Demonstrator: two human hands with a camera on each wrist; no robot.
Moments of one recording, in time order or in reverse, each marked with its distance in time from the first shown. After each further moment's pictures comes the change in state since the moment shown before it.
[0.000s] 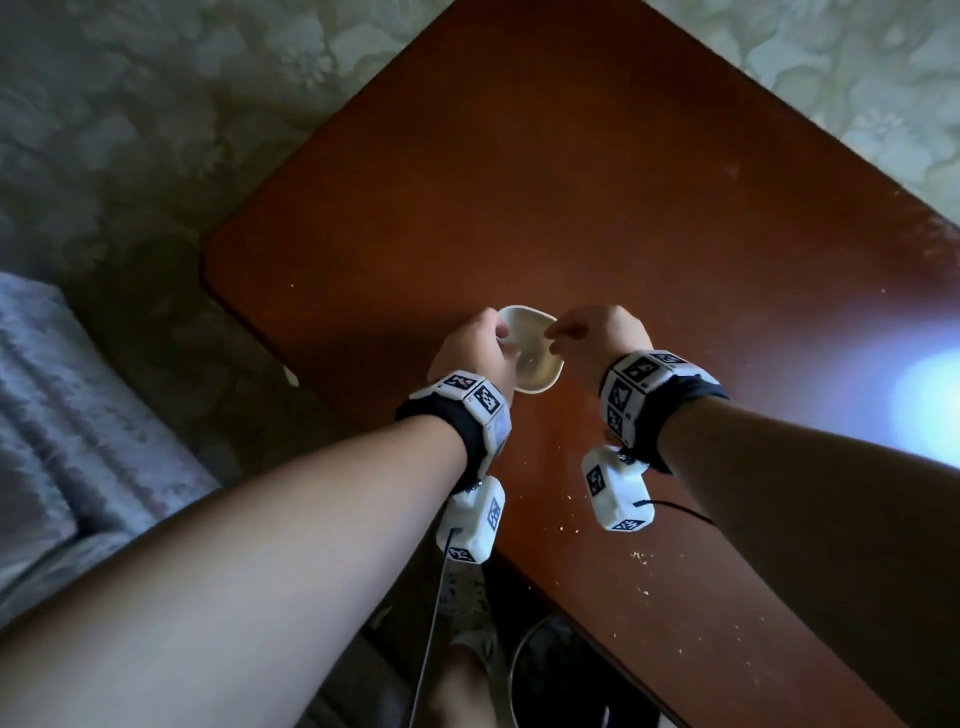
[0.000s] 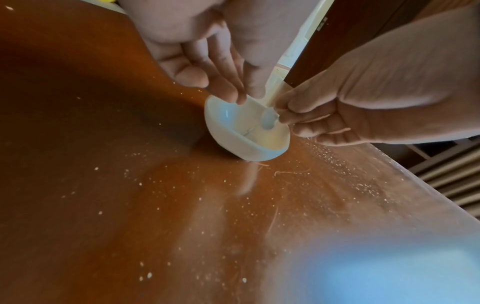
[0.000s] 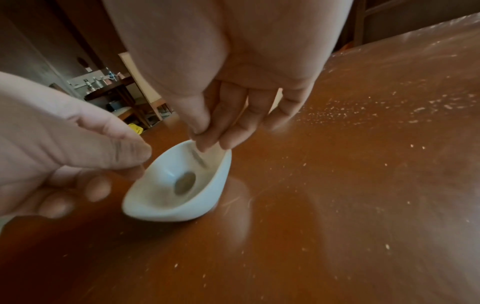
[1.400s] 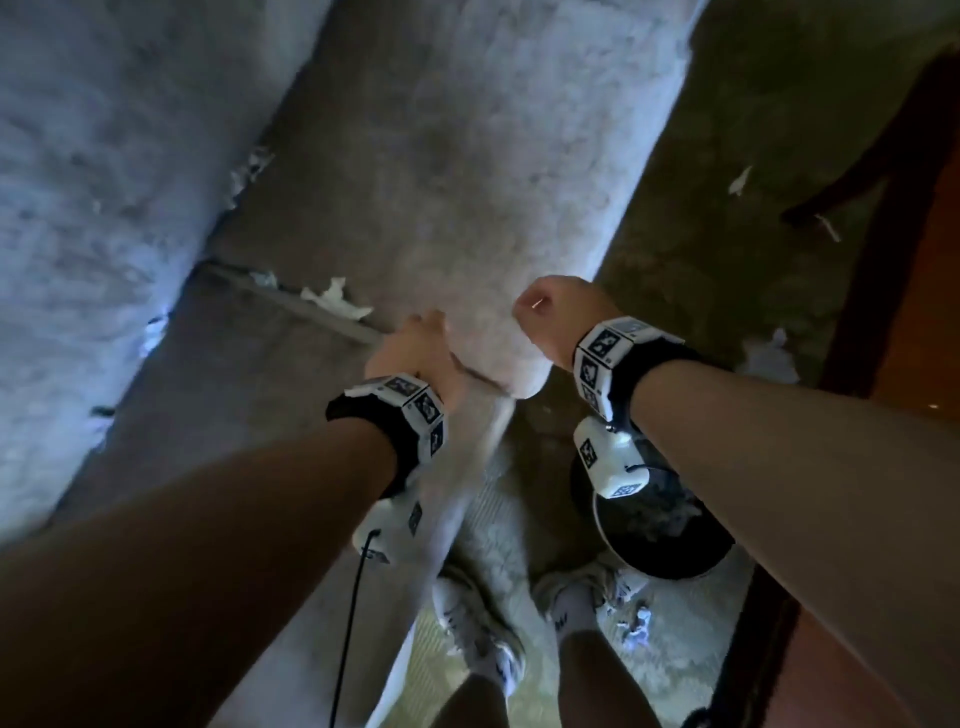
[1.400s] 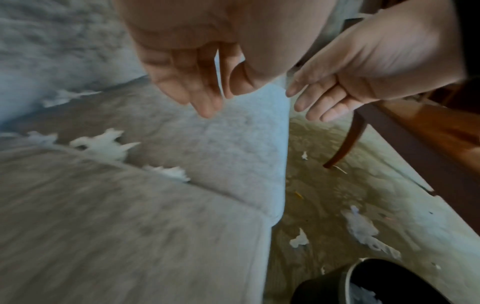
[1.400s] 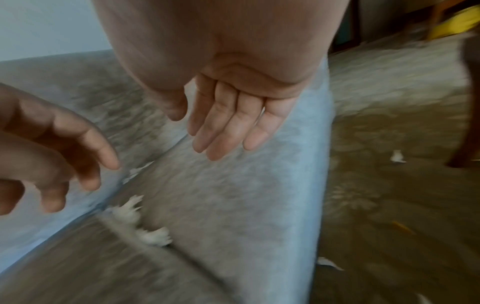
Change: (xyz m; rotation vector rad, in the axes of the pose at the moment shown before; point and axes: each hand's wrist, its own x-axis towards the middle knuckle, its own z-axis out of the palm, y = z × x) left_hand -0.607 -0.281 0.090 -0.190 0.341 -1.012; right_hand -0.467 0.063 0.303 -0.647 -0.733 -1.086
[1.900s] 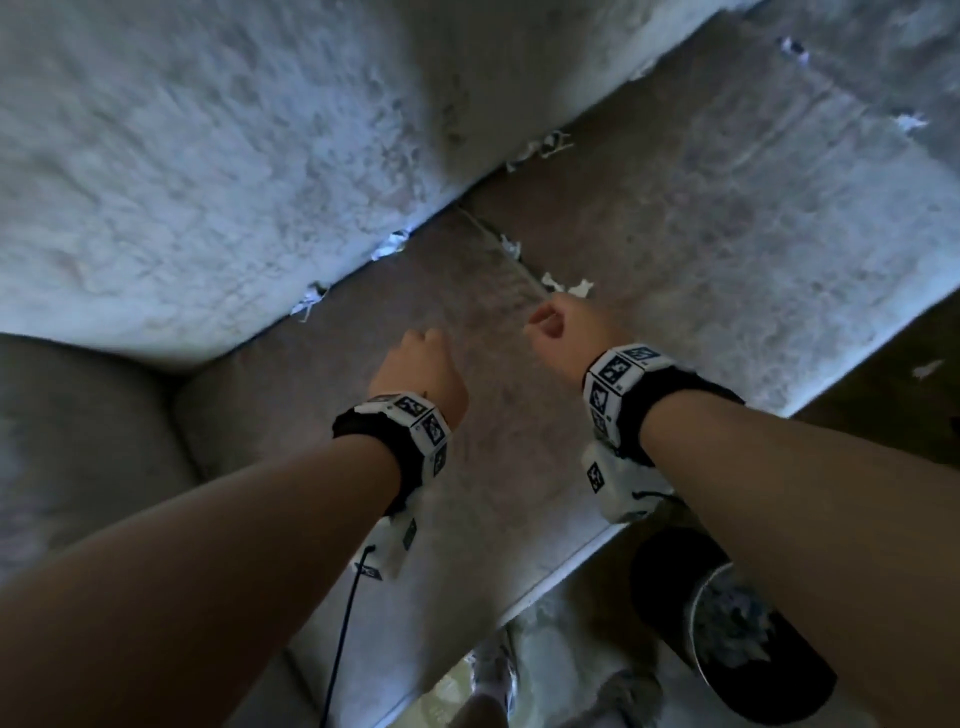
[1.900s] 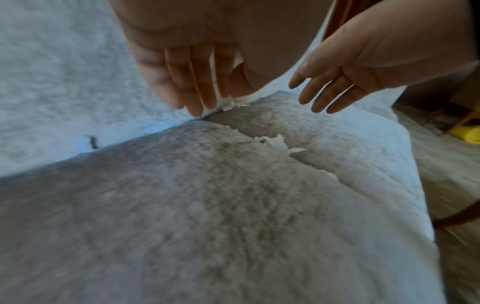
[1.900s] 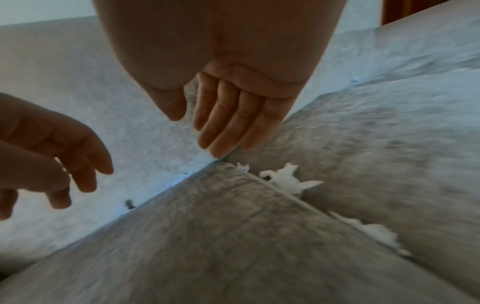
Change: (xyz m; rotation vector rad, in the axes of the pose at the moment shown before) left_hand -0.069 -0.263 -0.024 -0.287 0.126 -0.385; right_hand -0.007 -0.218 0.174 -0.228 -0.244 -0.314
